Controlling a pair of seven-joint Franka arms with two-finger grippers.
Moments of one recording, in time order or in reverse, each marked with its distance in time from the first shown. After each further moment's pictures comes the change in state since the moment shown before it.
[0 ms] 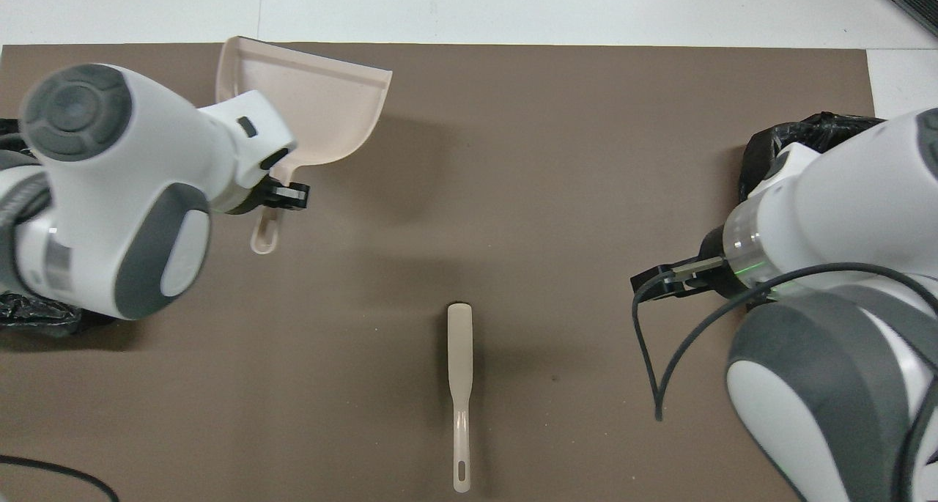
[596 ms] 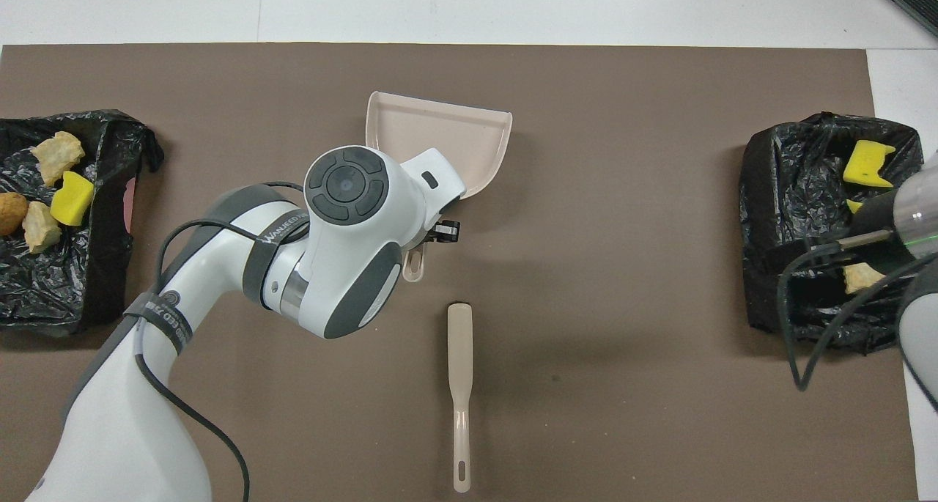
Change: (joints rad) left arm -0.221 0.156 -0.003 -0.001 -0.048 0.169 -0.188; right arm -0.239 -0.018 -0.003 0.020 -0.046 0.000 -0.200
